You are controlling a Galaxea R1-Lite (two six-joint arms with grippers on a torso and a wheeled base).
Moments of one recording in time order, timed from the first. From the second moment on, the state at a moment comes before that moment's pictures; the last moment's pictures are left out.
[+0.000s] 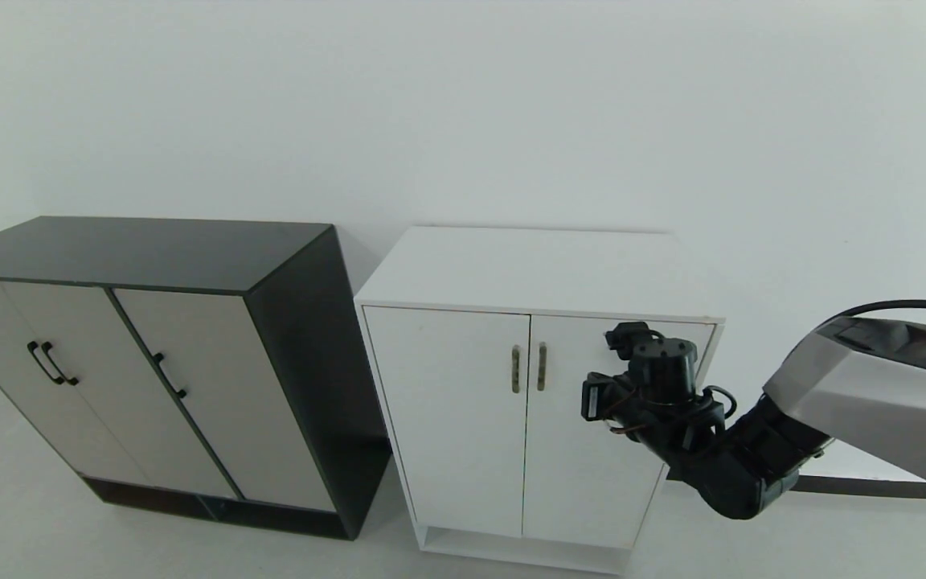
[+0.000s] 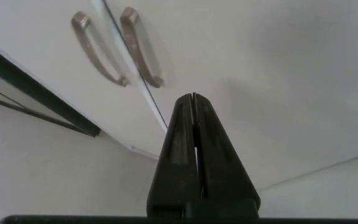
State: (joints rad) left arm 0.00 0.00 0.00 0.01 -0.05 0.02; right arm 0.54 2.24 -0.94 -1.01 -0.25 0.19
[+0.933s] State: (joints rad) left arm 0.00 0.00 0.00 0.00 -0.05 0.03; right arm 0.41 1.53 -0.09 -0.99 -0.49 0.01
